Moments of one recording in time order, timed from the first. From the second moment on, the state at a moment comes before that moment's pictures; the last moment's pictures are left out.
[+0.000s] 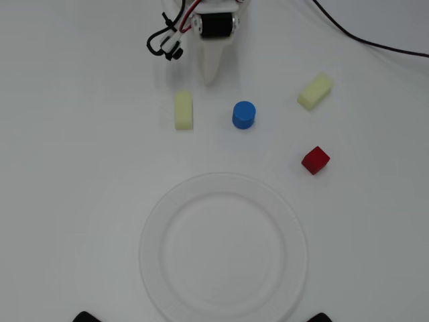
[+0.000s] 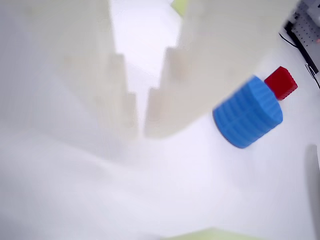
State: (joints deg) arm -3.4 188.1 176.0 76.8 -9.1
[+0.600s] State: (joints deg) arm -3.8 188.1 176.0 76.8 -9.1
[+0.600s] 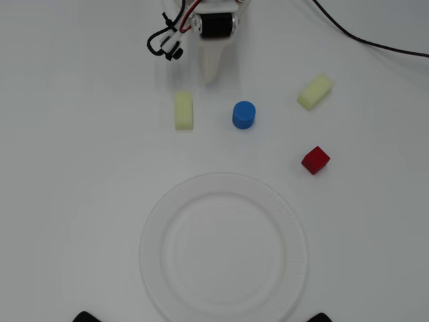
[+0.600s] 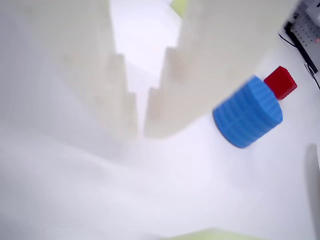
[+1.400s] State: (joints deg) arm -7.6 137.5 132.2 78.6 -5.9
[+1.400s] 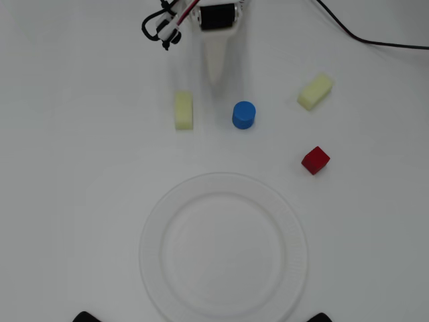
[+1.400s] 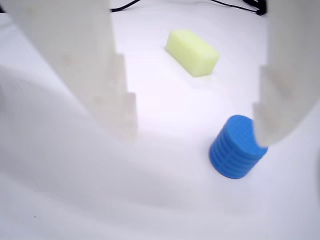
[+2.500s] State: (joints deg) arm -20.8 99.1 125.0 54.4 3.2
